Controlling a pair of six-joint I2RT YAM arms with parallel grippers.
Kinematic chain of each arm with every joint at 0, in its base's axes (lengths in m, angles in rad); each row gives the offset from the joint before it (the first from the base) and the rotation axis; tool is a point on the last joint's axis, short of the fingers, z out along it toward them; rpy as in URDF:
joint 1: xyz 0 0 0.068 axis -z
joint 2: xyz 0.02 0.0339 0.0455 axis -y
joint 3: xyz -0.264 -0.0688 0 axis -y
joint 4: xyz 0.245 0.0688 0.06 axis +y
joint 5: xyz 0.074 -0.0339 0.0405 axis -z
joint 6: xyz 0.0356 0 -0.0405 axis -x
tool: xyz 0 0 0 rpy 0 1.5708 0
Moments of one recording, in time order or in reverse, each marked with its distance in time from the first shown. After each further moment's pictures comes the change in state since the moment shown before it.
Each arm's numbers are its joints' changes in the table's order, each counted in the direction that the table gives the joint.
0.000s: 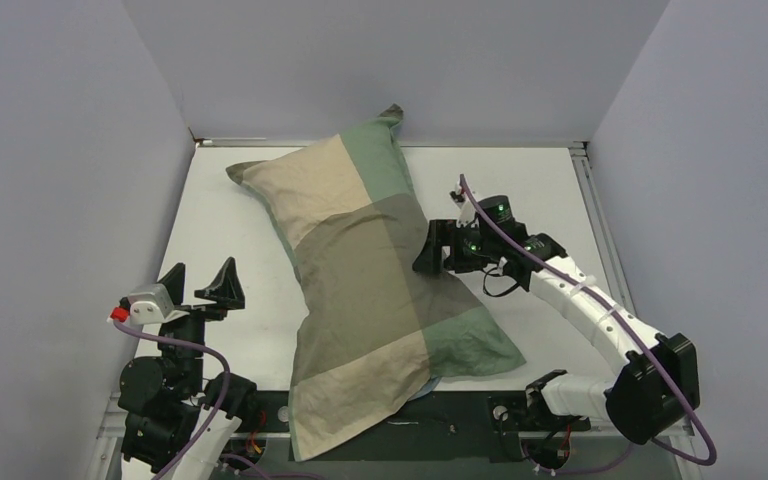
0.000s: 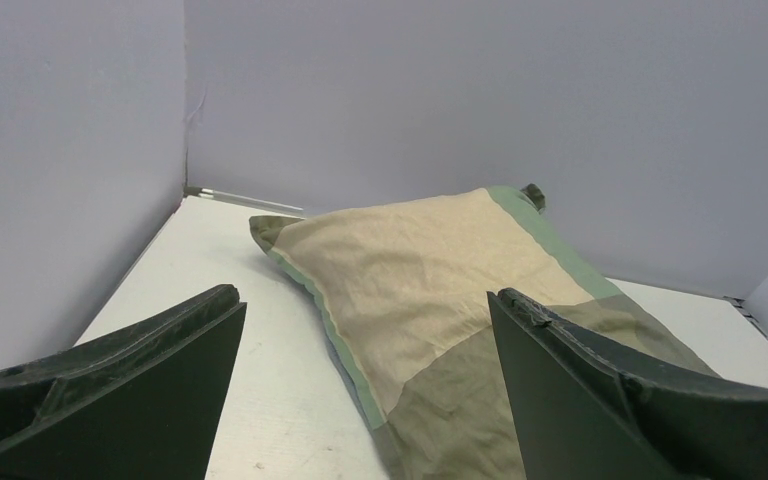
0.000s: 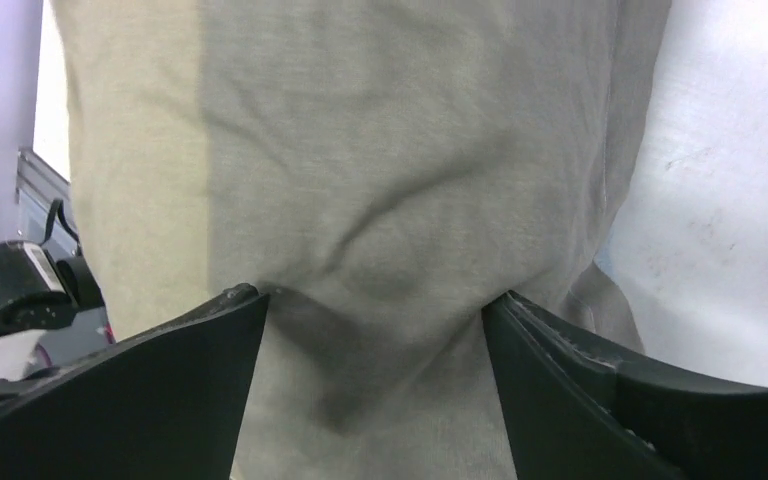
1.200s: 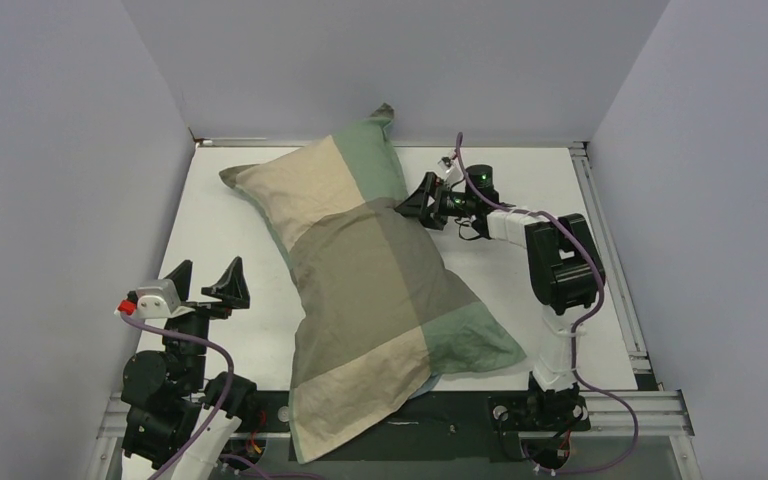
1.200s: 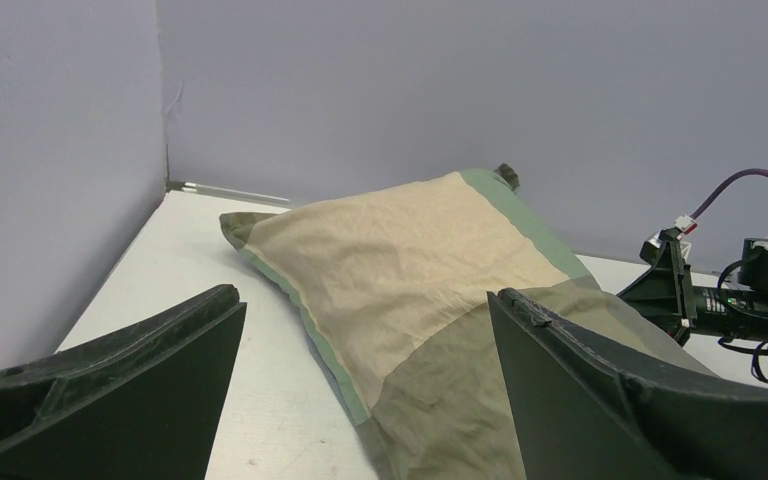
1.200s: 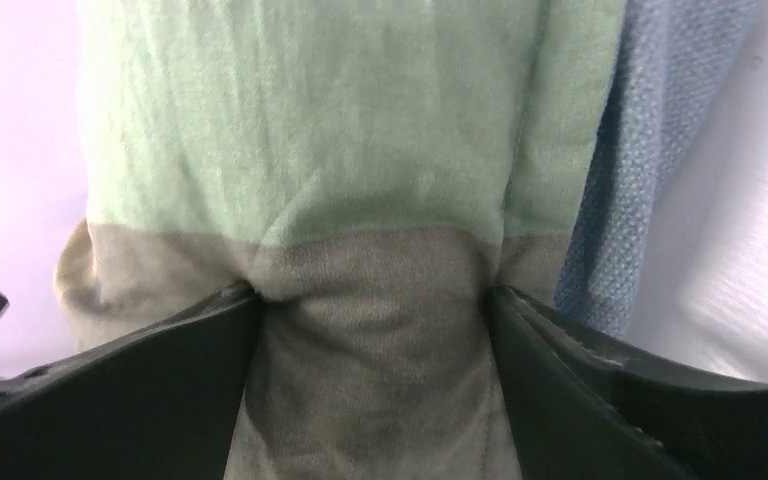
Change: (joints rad) left arm 0.000 -0.026 0.000 0.002 0.043 0.000; right arm 0.220 -0.772 0.295 -0.706 -0.488 -0.268
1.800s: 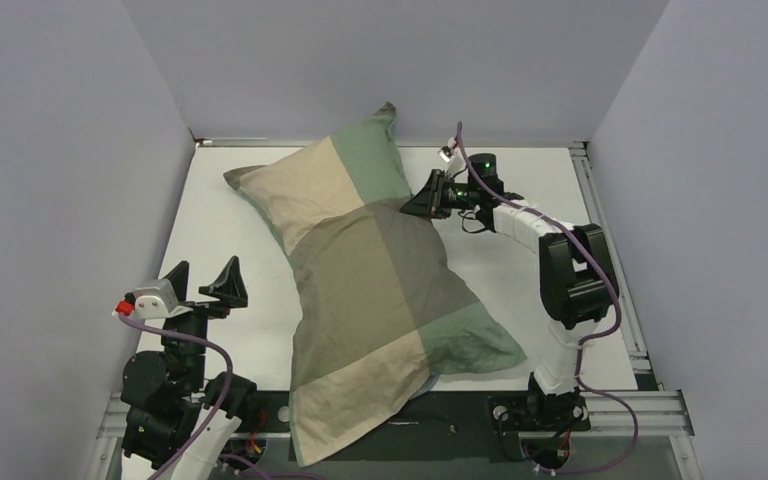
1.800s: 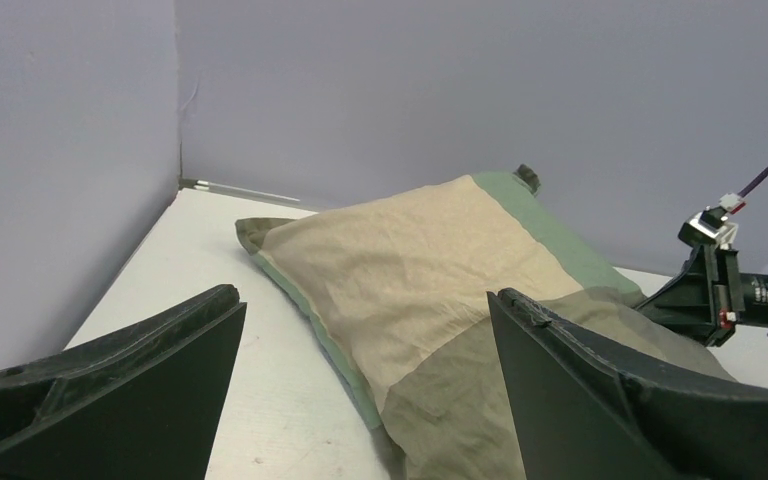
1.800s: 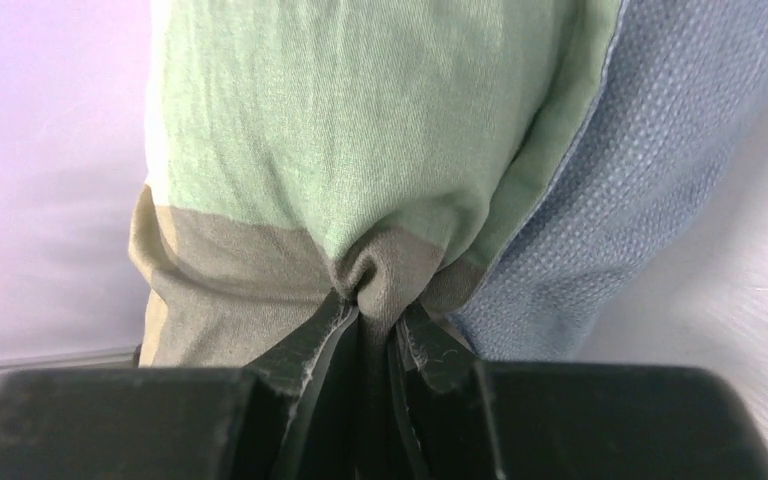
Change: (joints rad) left arm 0.003 -0.001 0.000 0.000 -0.023 0.000; right arm -0.012 0.083 0.018 0.089 -0.003 0.066
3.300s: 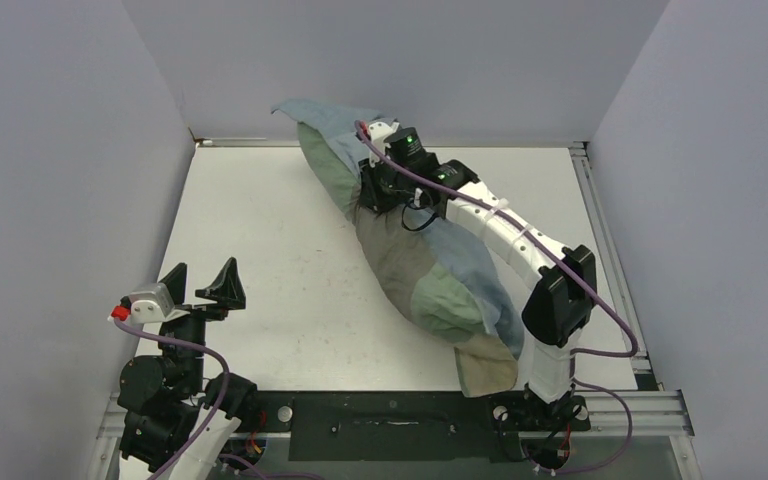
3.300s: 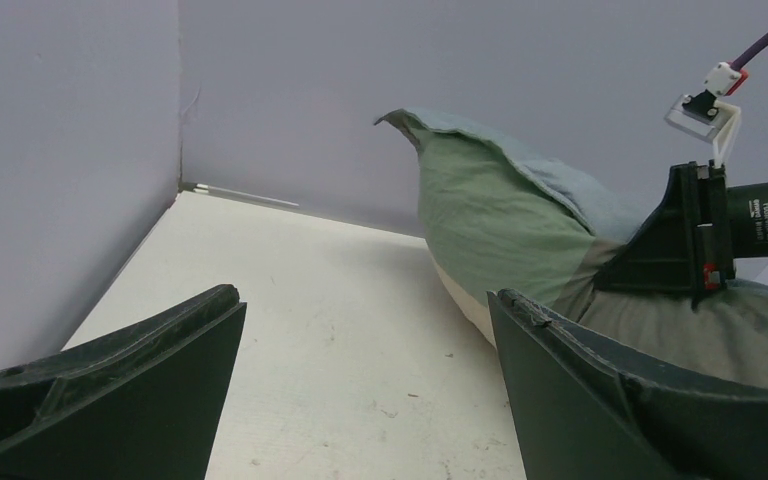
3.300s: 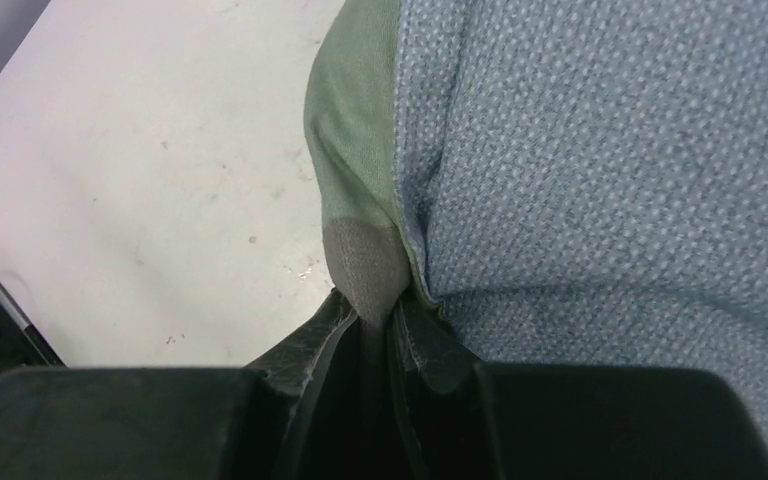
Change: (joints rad) left arm 0.030 0.023 0.000 0.001 -0.044 0.001; right arm -0.387 0.075 0.570 0.761 0.669 0.501
